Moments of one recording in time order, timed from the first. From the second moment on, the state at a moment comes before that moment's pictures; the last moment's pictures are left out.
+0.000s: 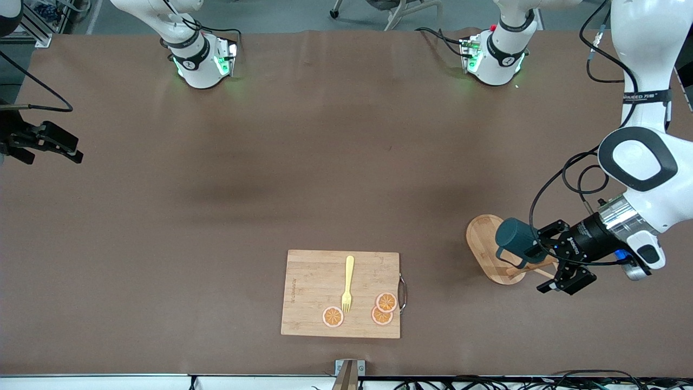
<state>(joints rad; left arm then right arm) -0.08 0.42 0.03 -1.59 -0.82 2.32 -0.86 -0.02 0.01 -0.02 -1.58 0.01 1.64 -0.05</state>
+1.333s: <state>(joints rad) 0.06 0.09 0.04 -1.59 -0.22 1.85 -0.38 -0.02 0.00 -0.02 -1.58 0.01 1.64 -0.05</state>
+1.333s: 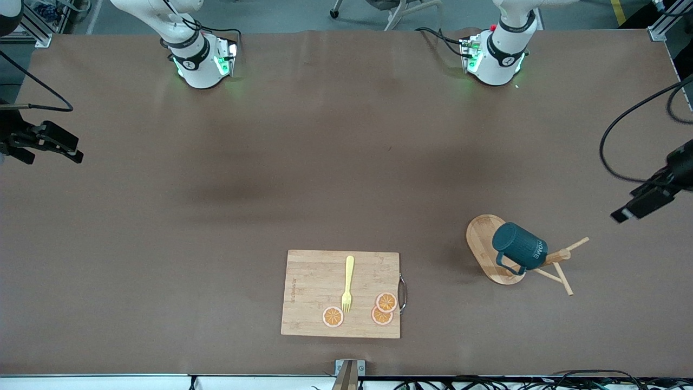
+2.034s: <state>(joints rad) 0.05 0.00 -0.06 -1.59 -0.06 1.69 -0.22 -0.02 0.00 -0.02 -1.58 0.01 1.64 -0.05</state>
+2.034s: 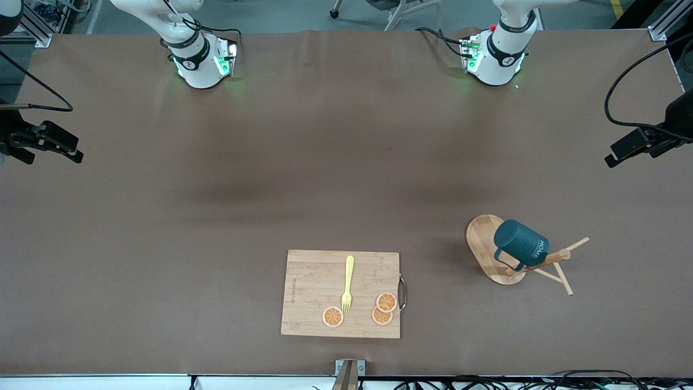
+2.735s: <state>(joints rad) 0.09 -0.01 -0.05 -1.56 0.00 1.69 0.05 -0.02 0.00 -0.02 -1.58 0.01 1.64 -0.05</state>
